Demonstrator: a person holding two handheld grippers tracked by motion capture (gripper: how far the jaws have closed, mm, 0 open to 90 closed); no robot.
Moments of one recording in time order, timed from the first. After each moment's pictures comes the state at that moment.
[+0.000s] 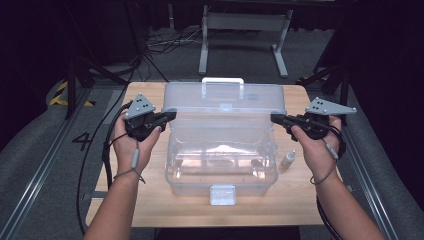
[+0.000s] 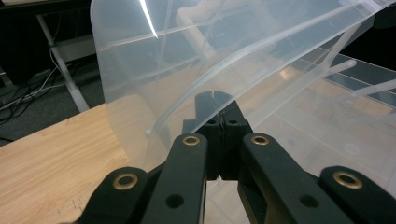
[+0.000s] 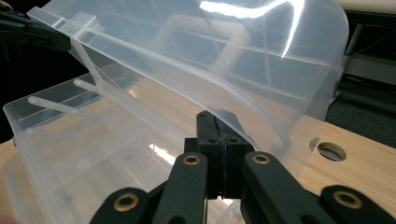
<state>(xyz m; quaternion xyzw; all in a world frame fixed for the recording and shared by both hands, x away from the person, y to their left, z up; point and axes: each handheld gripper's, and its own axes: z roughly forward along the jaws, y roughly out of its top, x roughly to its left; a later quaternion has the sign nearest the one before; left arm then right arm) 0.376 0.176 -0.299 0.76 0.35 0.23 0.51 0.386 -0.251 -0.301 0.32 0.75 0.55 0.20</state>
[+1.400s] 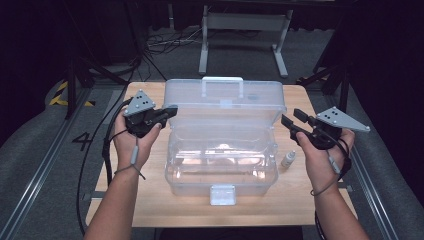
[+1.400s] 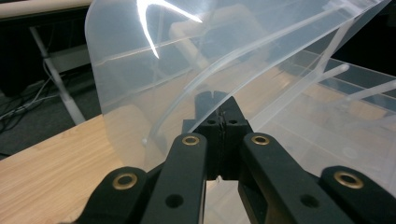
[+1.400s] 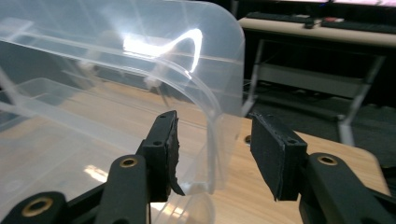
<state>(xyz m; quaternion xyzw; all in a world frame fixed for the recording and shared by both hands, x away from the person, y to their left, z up) 0.383 0.179 -0.297 0.76 0.33 0.22 0.52 0.353 -0.254 -0.301 0.41 0.68 0.51 0.34</state>
